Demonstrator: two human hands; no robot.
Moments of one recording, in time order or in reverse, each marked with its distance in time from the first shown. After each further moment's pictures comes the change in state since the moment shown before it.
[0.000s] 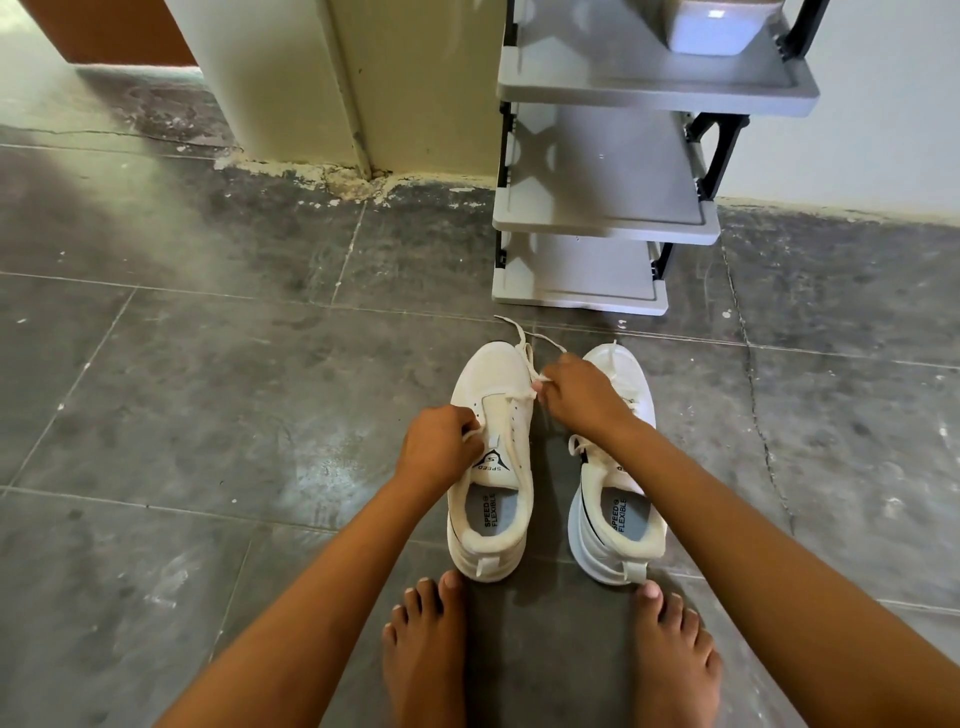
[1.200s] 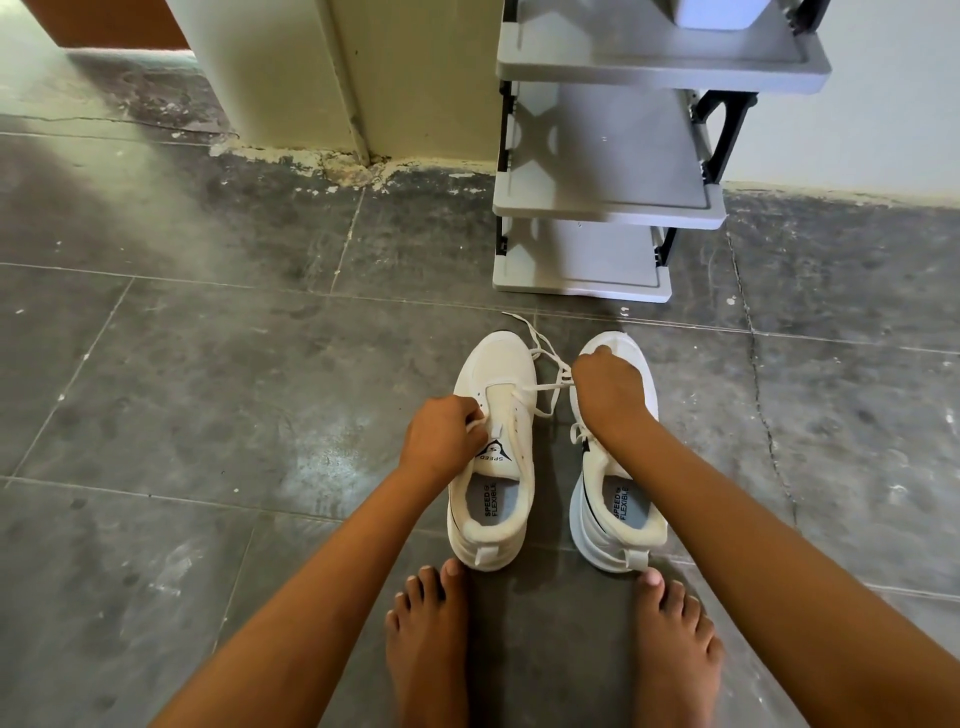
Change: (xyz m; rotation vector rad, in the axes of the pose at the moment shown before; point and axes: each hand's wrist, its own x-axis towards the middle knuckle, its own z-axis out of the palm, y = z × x) left_hand 0.000 0.001 0.003 0.018 0.003 0.012; right_hand -0.011 0.004 -0.007 -0.365 -0.041 0.160
